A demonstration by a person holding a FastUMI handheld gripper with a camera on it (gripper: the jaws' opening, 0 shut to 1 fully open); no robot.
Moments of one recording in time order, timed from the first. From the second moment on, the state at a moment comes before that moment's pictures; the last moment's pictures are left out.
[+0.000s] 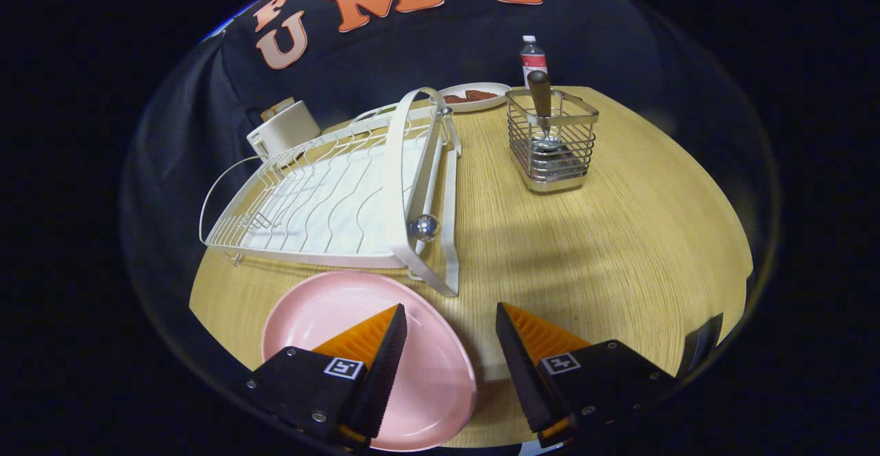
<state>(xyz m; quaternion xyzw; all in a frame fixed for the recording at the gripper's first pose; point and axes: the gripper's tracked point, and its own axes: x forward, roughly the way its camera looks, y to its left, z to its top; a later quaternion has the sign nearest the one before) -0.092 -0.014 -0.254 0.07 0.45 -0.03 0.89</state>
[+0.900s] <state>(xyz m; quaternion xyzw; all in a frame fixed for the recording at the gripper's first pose) -0.037 -0.068 -0.158 0.00 0.31 -0.06 0.95</state>
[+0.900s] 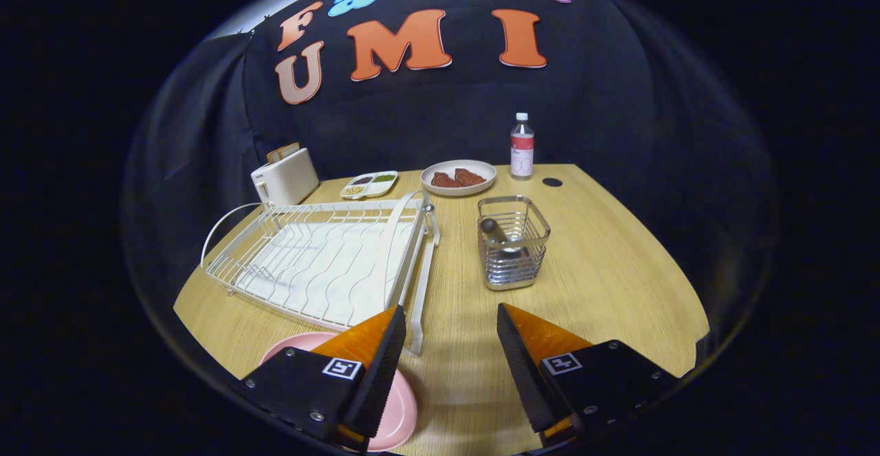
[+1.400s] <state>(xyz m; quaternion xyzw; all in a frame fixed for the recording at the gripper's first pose) 0.024 -0.105 -0.151 -0.10 0.22 -0.13 0.96</state>
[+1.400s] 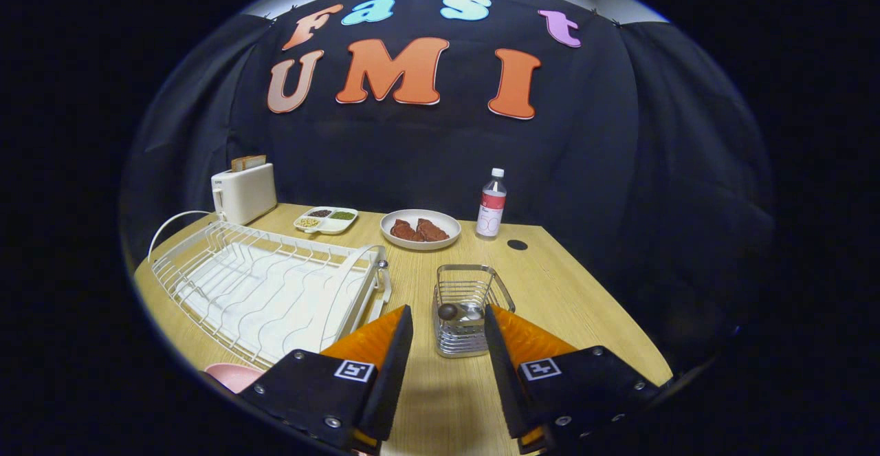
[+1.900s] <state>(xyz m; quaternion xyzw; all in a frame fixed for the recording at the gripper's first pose) 0.046 -0.121 -0.173 -0.07 0.22 -0.15 0.96</state>
